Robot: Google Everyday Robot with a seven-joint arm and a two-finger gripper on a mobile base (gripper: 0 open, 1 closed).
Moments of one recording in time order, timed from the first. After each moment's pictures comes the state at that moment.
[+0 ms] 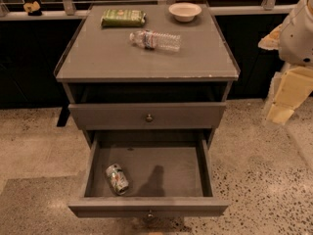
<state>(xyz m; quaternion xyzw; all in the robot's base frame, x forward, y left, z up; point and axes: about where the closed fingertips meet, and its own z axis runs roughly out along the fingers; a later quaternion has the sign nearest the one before) 0.438 -0.217 0.976 -0.60 0.78 -0.03 0.16</state>
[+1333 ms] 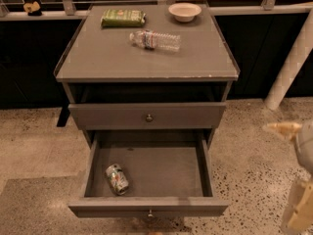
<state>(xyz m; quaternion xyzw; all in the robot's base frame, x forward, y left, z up) 0.324 -0.229 0.863 -0.63 0.76 0.05 0.16</state>
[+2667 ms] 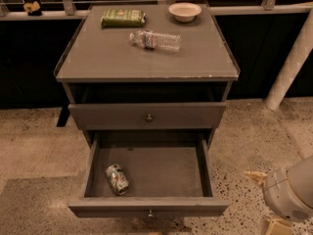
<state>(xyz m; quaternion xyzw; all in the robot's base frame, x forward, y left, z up) 0.303 -0.231 0.703 -0.60 0.77 0.16 0.14</state>
